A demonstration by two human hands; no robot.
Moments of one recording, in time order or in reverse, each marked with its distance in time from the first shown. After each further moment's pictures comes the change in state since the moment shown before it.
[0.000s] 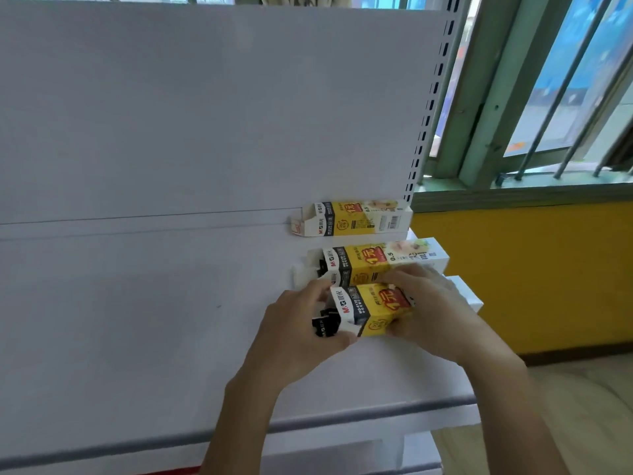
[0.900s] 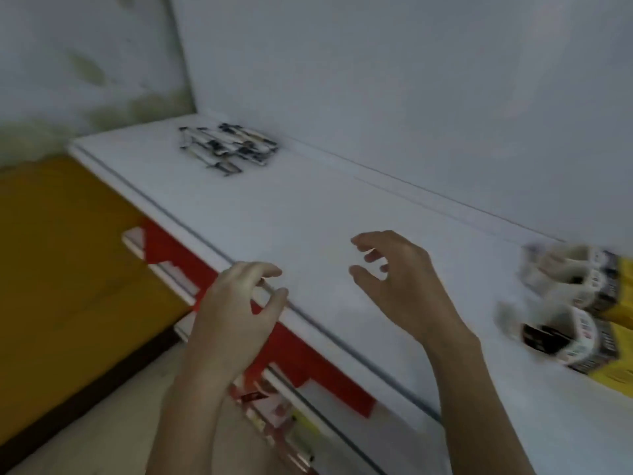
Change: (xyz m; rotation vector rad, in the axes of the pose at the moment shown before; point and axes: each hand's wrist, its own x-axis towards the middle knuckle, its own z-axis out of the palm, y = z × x) left_hand -0.191 -0.057 -0.114 0.302 0.820 -0.615; right_hand 0.041 -0.214 0.093 0.448 -0.166 -0.731
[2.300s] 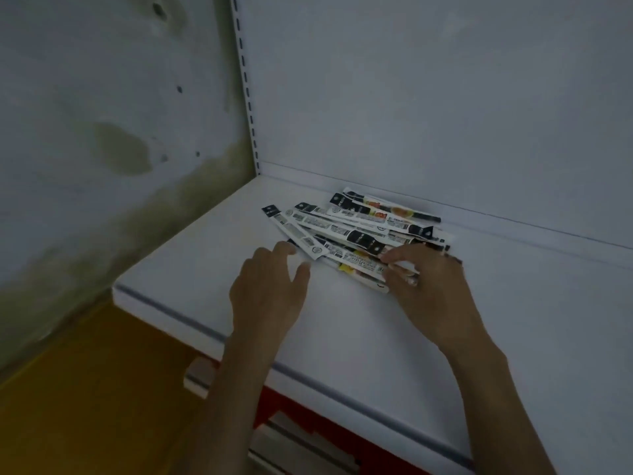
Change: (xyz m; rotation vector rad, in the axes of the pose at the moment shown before) left_hand 0.380 -0.323 -0.116 0.159 -0.165 -0.037; right_hand 0.337 -0.144 0.285 -0.031 0.260 0.236
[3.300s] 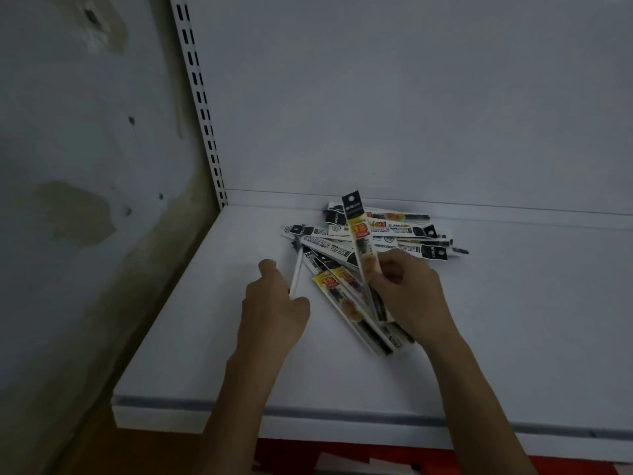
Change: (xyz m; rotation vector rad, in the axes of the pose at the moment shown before) left_hand 0.079 -0.059 -0.015 -0.281 -0.376 0.127; right_hand 0.028 -0.063 0.080 -0.033 0.249 0.392
